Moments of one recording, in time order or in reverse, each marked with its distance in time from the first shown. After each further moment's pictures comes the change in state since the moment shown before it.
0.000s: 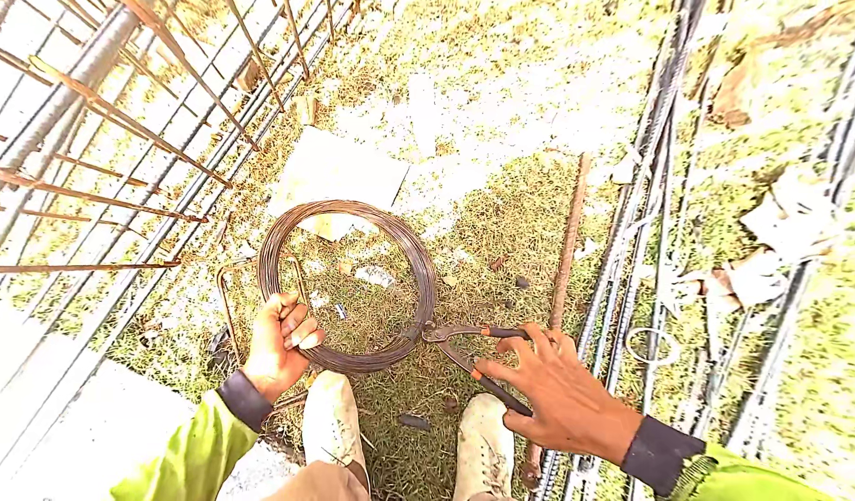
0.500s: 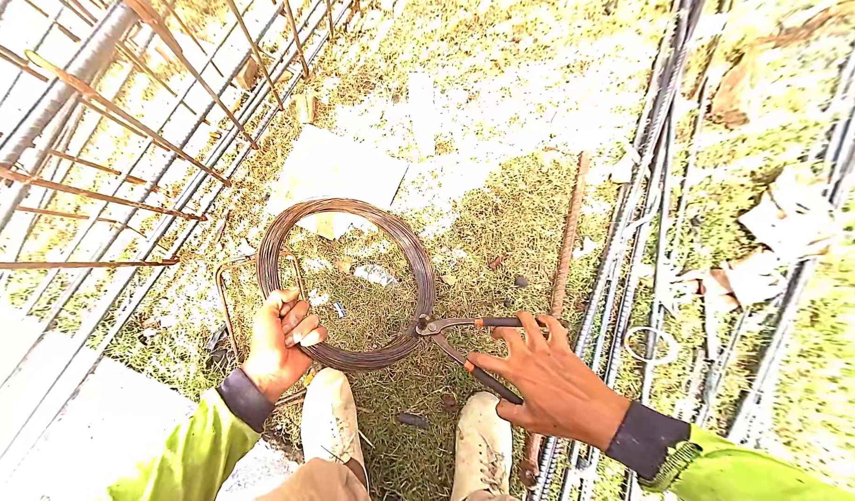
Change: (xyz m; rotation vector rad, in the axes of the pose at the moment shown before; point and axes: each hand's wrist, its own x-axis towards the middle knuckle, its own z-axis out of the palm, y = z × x) left_hand -0.004 -0.003 0.009 -0.026 -0.006 0.001; right_hand 0.015 -0.005 -0.016 -0.115 -0.081 -0.006
